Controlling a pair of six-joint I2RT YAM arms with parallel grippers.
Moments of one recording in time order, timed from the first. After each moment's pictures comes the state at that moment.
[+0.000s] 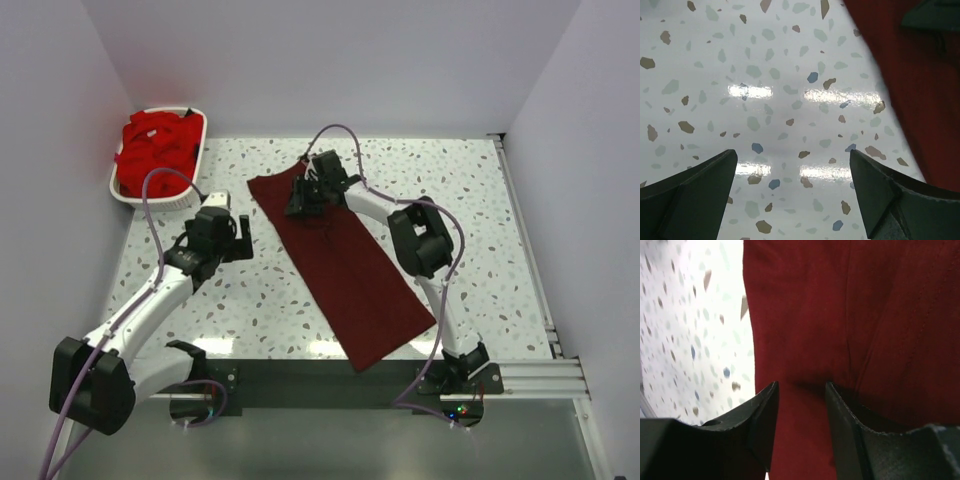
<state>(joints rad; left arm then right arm) -0.33 1.09 0.72 -0.39 -0.29 -0.33 0.58 2.40 1.87 -0.25 -0.39 0.53</state>
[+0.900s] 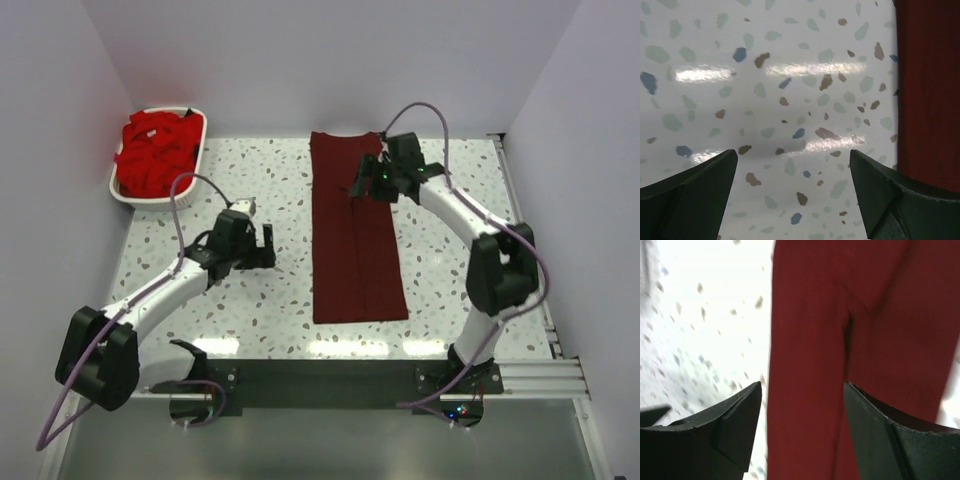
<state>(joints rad) -0.38 1.20 0.69 -0.31 -0.10 -0.39 0.34 1.93 1.56 -0.41 -0.22 0.49</state>
